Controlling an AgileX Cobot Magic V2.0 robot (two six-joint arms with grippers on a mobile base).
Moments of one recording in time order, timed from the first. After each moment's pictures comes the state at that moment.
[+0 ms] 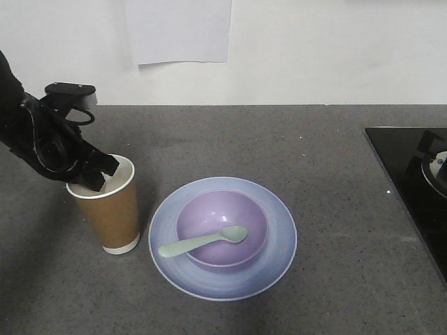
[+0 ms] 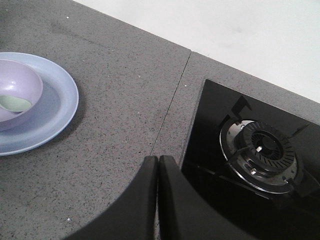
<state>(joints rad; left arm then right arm) -0.17 1.67 -1.40 -0.29 1.12 0.23 0.29 0.54 -1.04 -0.13 1.11 -0.16</state>
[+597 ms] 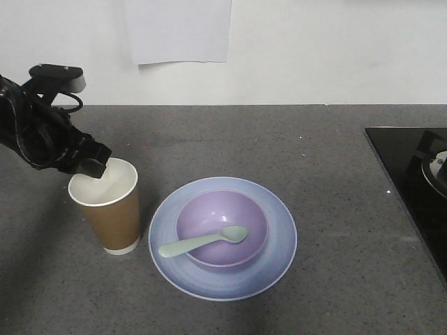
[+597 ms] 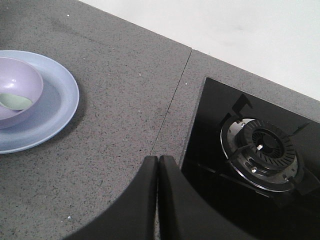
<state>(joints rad) -0.17 1.57 -1.39 -0.29 1.08 0.23 0.29 0.54 -1.04 -0.13 1.11 -0.16</state>
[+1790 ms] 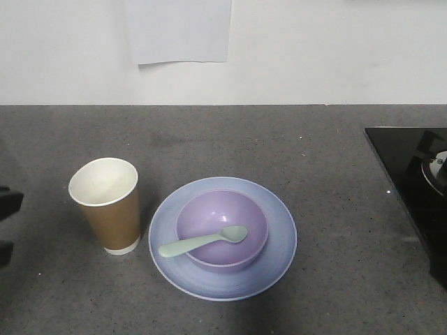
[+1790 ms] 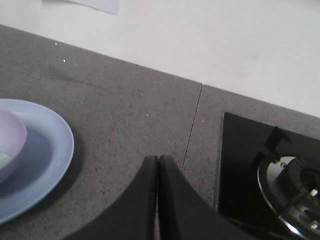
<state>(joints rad) -0.17 0.81 -0.78 -0.26 0.73 0.34 0.29 0.59 -0.55 -0.27 0.40 0.09</state>
